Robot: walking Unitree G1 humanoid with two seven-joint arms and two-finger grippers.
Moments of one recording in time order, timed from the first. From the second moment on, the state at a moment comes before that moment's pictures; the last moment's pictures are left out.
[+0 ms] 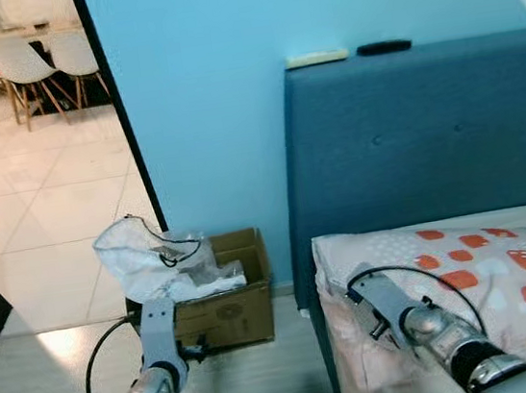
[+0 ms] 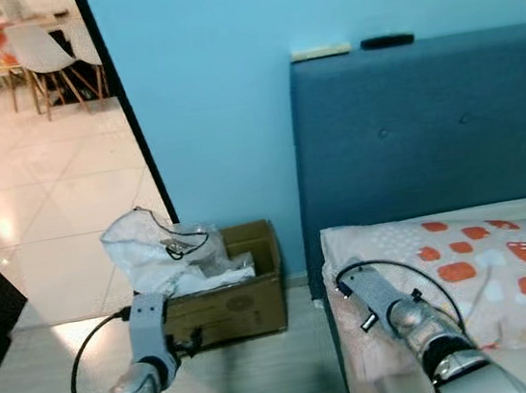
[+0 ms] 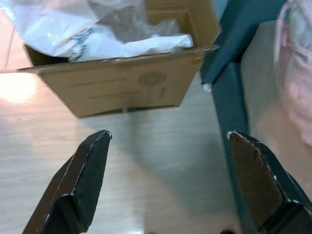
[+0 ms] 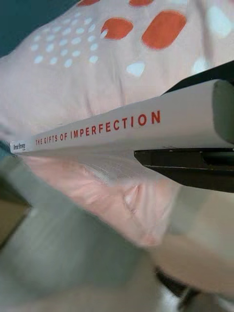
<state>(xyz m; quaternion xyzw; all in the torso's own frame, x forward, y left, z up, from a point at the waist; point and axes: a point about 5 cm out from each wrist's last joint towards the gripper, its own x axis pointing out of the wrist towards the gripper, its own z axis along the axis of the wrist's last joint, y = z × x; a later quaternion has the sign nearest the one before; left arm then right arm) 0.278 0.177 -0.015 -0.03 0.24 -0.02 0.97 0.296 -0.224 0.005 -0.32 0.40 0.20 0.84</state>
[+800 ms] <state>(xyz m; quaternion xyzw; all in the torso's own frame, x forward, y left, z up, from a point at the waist) 0.278 0.181 -0.015 -0.03 0.24 -0.02 0.97 0.253 -0.279 0.016 -0.41 0.50 0.31 0.70</state>
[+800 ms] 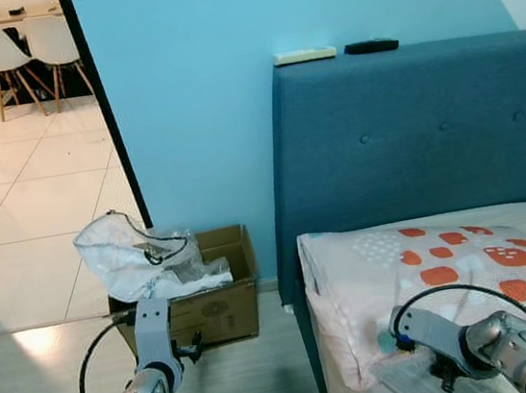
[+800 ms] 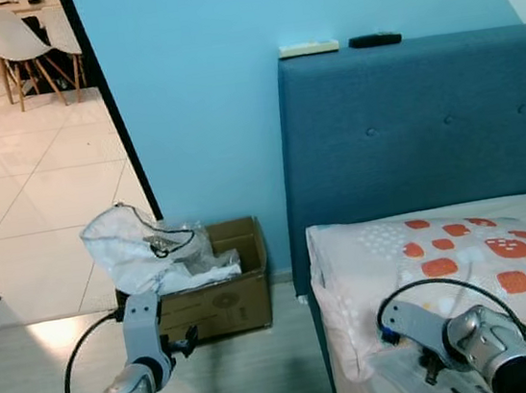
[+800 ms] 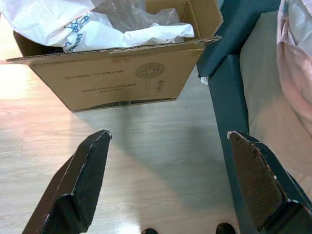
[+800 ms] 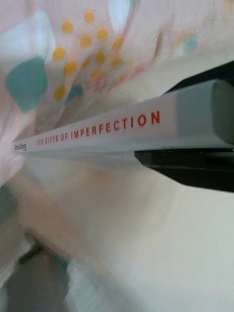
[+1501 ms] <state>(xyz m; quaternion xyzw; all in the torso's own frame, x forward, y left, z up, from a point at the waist) 0.260 0.205 -0.026 -0.04 0.26 0.04 0.96 0.252 -0.255 -0.006 -0.61 0.32 0.23 0.69</state>
